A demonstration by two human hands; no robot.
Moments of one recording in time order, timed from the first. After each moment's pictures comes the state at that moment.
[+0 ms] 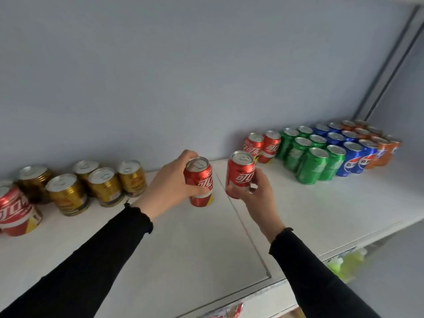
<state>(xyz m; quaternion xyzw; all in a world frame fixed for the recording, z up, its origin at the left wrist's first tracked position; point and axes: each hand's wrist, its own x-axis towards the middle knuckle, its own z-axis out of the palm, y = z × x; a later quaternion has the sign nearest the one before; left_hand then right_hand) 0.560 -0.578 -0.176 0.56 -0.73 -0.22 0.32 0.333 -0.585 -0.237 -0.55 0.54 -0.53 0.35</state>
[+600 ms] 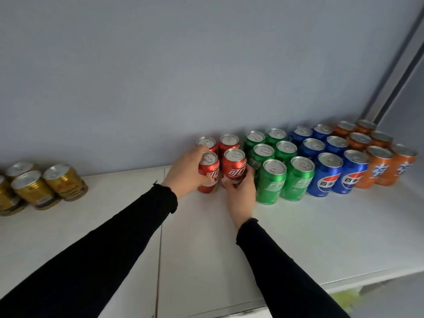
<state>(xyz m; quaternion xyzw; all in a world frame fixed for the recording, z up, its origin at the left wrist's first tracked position) 0.346 -0.713 -0.203 0.64 -0.71 -0.14 0.27 0.197 -0.715 -0.276 -0.50 0.53 -0.58 0.36</state>
